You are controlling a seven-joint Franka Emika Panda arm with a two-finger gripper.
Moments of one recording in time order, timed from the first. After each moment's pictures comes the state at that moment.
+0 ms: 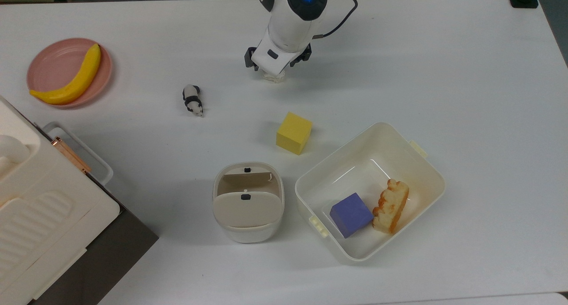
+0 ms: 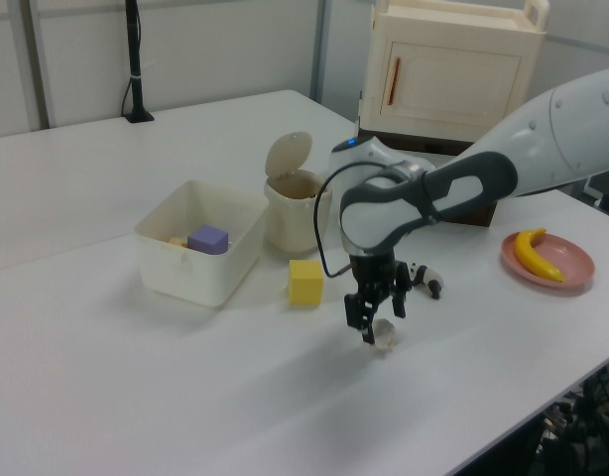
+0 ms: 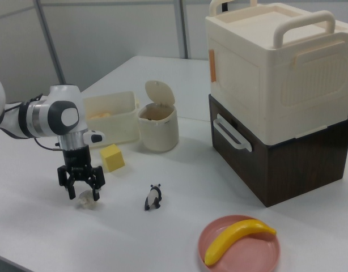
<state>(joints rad) 0.09 0.17 0.13 -2.12 -0.15 1.96 0.09</state>
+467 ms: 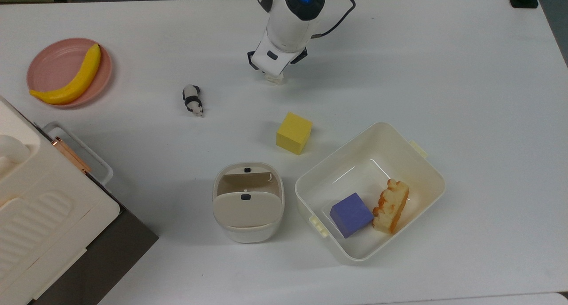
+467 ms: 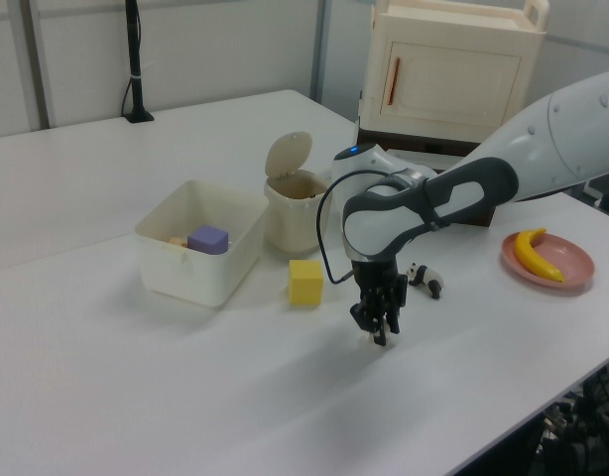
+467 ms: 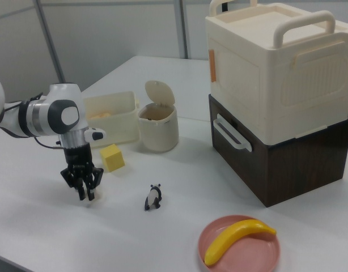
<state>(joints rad) 0.08 0.16 0.13 -2.13 -0.15 1.99 0.04</state>
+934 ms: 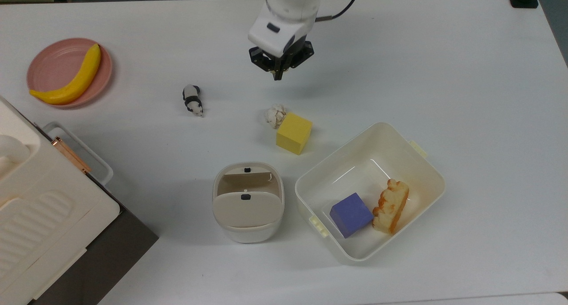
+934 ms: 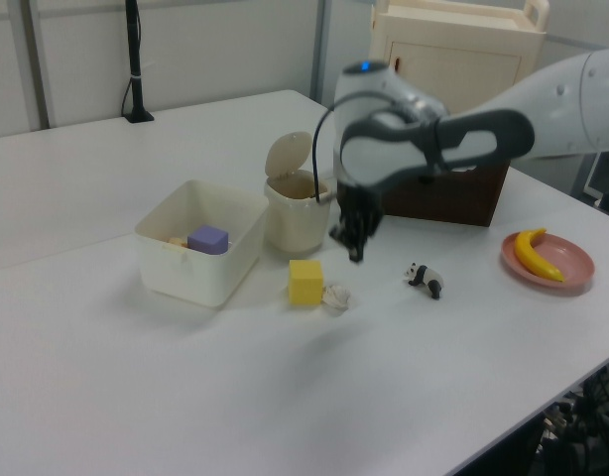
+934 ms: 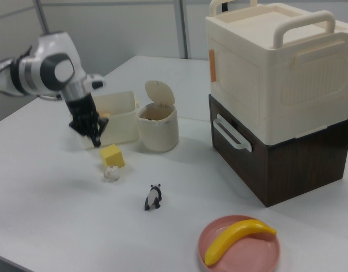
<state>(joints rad) 0.07 0.11 0.13 -1.90 -0.15 2.00 0.01</state>
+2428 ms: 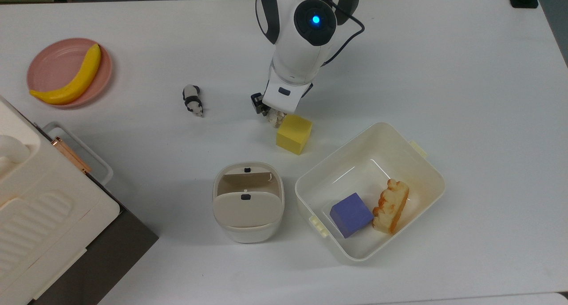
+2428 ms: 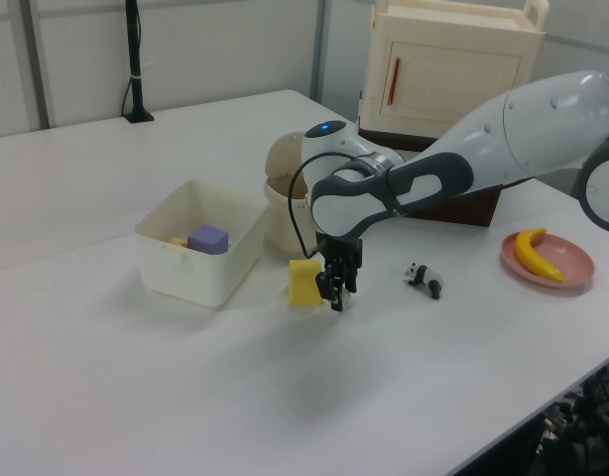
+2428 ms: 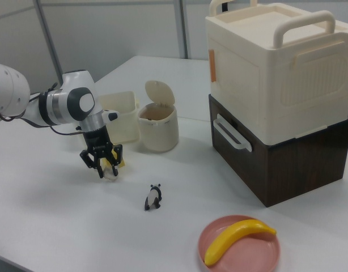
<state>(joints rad) 0.09 0.36 0.12 -1.85 -0.24 2.05 -0.14</state>
